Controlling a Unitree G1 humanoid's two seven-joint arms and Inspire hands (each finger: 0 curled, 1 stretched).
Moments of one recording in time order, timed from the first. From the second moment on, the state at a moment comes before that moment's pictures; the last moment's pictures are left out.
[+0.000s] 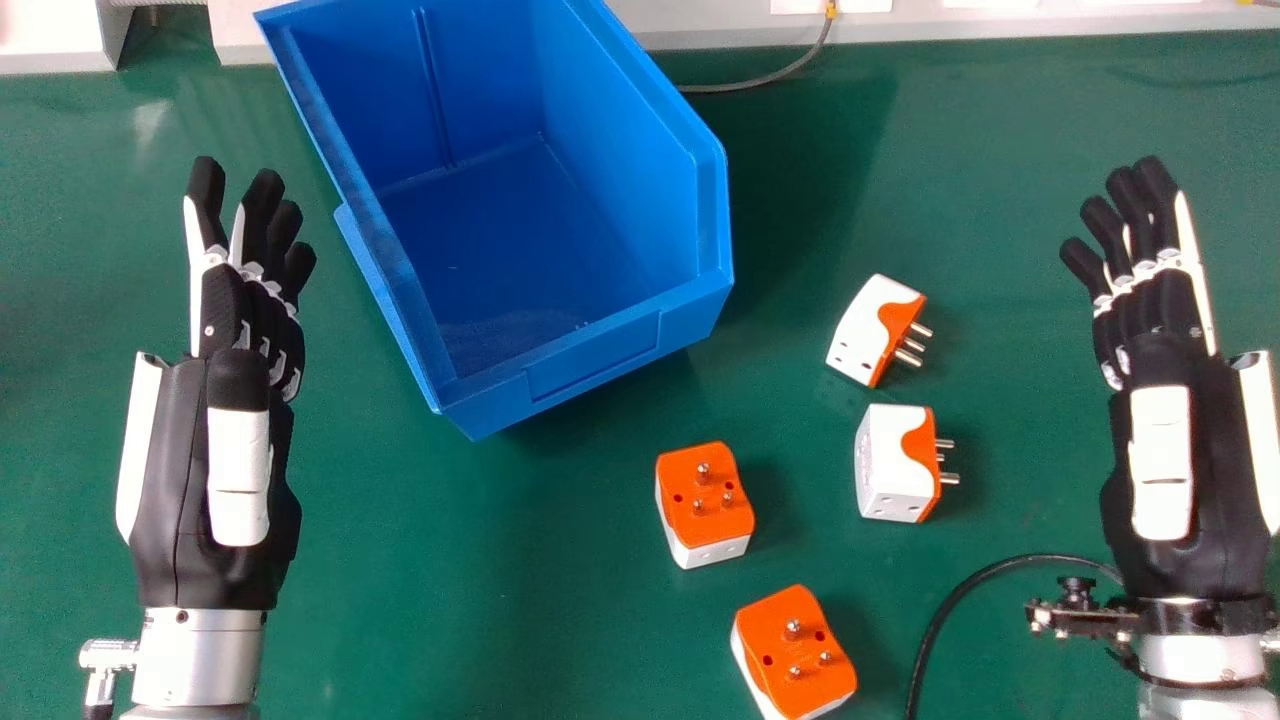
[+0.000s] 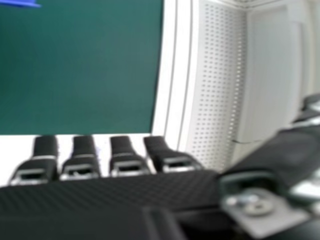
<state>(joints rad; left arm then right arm) 0.08 0.13 0.22 0.33 -0.30 -0.83 -0.39 -0.11 -0.14 -0.19 0.81 0.26 -1.21 0.35</state>
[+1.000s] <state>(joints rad) 0.06 0.13 0.22 0.36 -0.30 -0.83 -0.39 -0.25 -0.36 -0.23 0.88 -0.05 -1.22 0.24</state>
